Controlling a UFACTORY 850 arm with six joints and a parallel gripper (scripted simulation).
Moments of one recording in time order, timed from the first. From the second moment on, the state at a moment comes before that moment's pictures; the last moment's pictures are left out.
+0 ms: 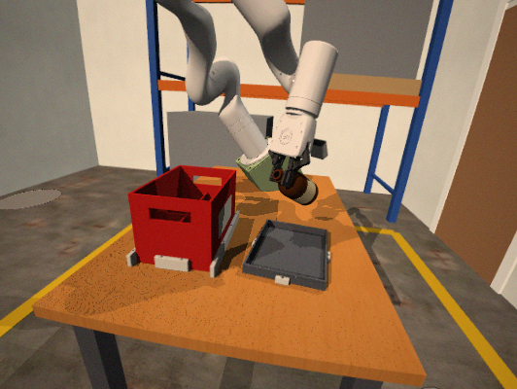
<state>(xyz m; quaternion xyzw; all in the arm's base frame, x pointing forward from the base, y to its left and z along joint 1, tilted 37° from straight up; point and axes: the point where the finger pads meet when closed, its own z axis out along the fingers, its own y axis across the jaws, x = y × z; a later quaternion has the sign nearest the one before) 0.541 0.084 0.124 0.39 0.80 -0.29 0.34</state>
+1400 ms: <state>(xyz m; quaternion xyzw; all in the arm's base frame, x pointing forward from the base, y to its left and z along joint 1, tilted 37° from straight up) 0.541 0.085 0.124 0.38 0.79 -0.30 0.38</state>
